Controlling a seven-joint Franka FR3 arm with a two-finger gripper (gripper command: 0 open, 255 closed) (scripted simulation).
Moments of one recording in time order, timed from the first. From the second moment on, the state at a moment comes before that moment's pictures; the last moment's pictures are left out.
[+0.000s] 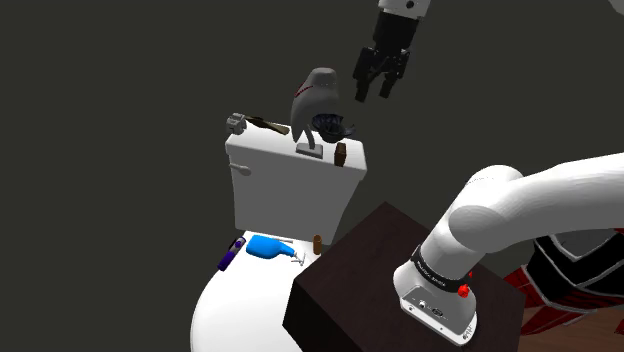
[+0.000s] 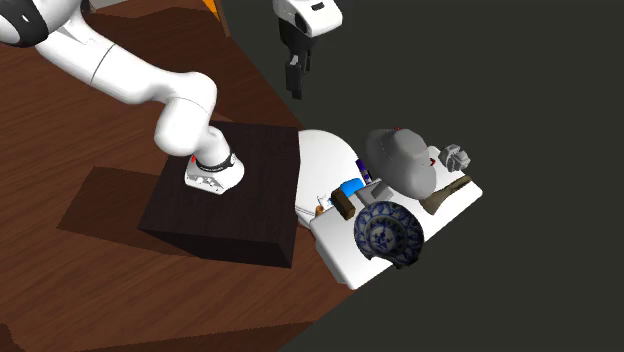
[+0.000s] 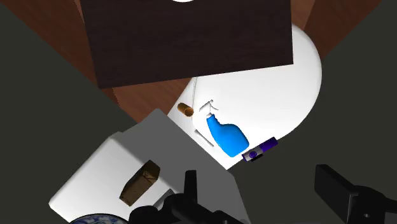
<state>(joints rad) 0.00 -0.77 0.06 -2.33 0.05 1.56 0.12</state>
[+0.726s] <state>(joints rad) -0.11 -0.57 0.06 -2.43 0.03 1.85 0.30</state>
